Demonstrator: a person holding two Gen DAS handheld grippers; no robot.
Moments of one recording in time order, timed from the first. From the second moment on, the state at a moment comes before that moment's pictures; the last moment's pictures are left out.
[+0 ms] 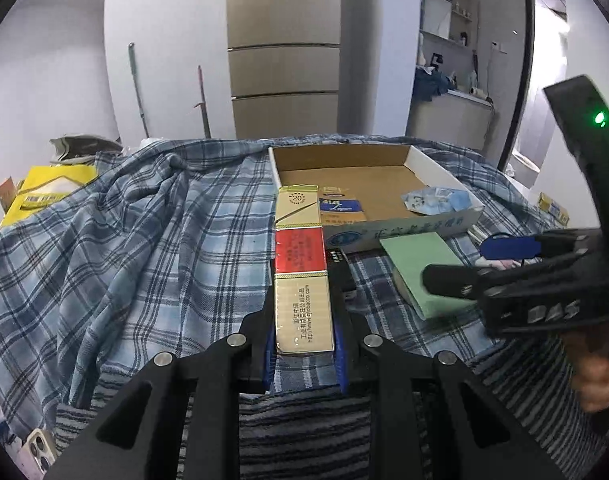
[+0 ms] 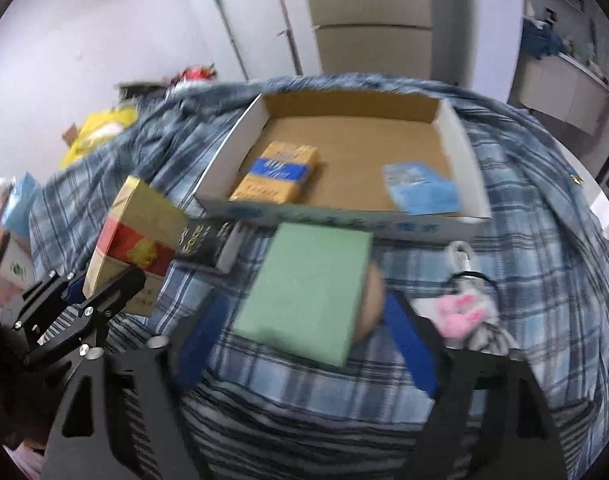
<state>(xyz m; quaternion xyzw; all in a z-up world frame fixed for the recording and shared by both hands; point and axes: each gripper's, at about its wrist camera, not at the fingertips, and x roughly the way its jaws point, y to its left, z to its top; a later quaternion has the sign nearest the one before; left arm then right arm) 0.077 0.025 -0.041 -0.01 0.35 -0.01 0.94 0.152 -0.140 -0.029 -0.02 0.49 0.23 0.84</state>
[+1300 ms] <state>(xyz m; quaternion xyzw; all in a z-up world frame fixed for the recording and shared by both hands) 0.074 0.039 -0.035 -0.01 0.34 0.02 0.94 0.146 -0.133 -0.047 -0.09 0.48 0.20 0.85</state>
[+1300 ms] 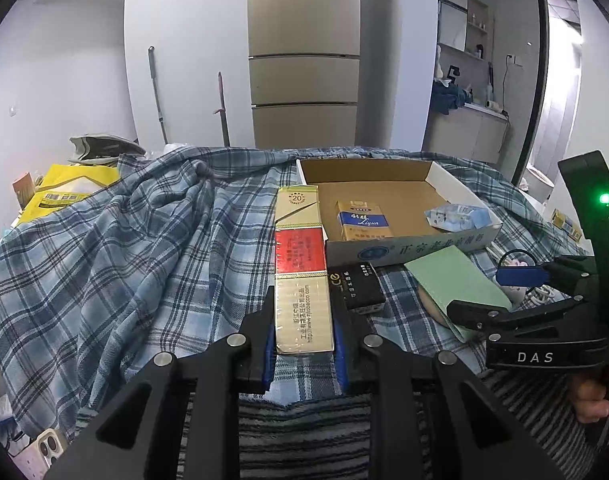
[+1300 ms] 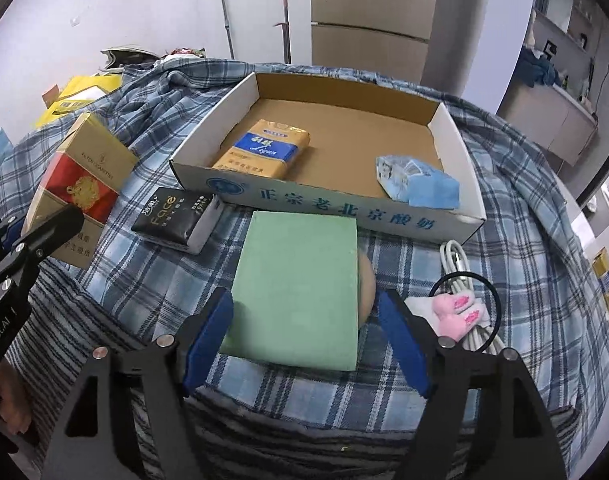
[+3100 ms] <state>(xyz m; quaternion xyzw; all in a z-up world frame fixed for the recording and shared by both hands) 0.156 -0.024 0.059 0.06 0.28 -0.02 0.96 0.206 -0.197 0.083 -0.01 0.34 0.12 0.93</state>
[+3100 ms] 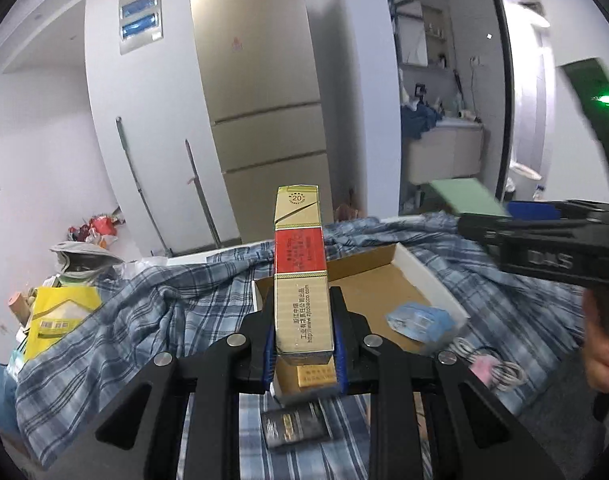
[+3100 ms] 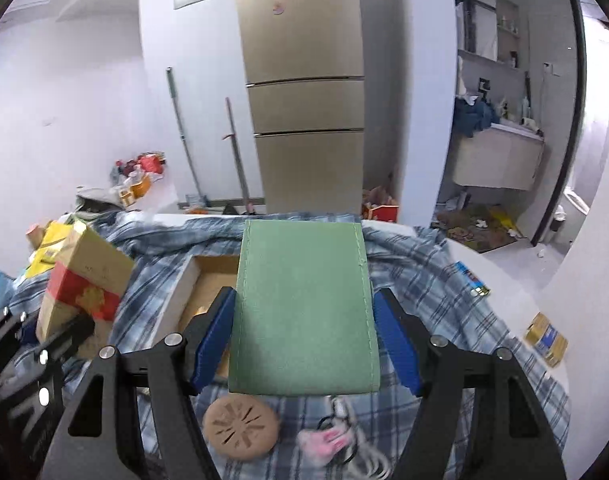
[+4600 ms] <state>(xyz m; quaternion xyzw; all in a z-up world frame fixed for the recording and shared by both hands) 0.186 0.041 0.027 0.00 0.23 0.02 0.97 0.260 -0.112 -0.007 -0.05 0.42 0.14 0.89</state>
